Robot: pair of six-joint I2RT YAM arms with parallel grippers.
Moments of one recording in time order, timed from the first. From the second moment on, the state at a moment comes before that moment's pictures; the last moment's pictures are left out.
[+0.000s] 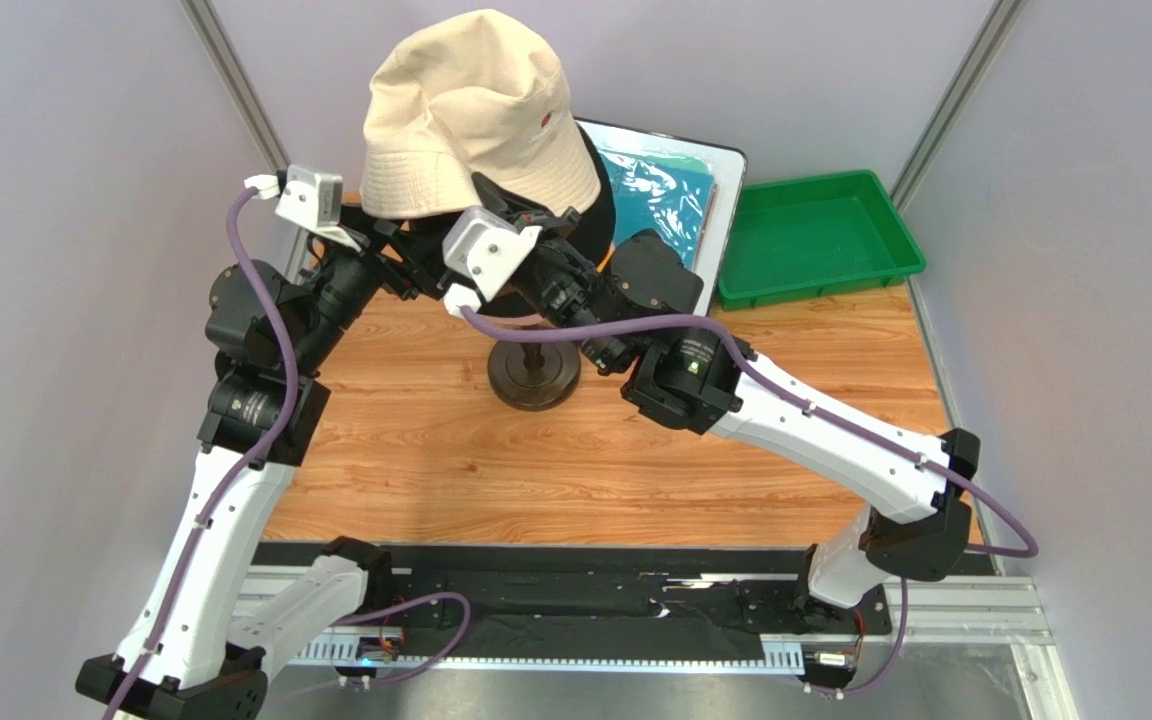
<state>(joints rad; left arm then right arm) -0.30 0.90 1.23 -0.09 0.26 -0.26 1.18 1.59 1.84 0.10 0.32 -0.88</state>
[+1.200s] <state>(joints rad) -0.30 0.75 1.25 -0.09 0.24 -0.44 1.21 1.35 1.32 0.40 0.44 -0.89</state>
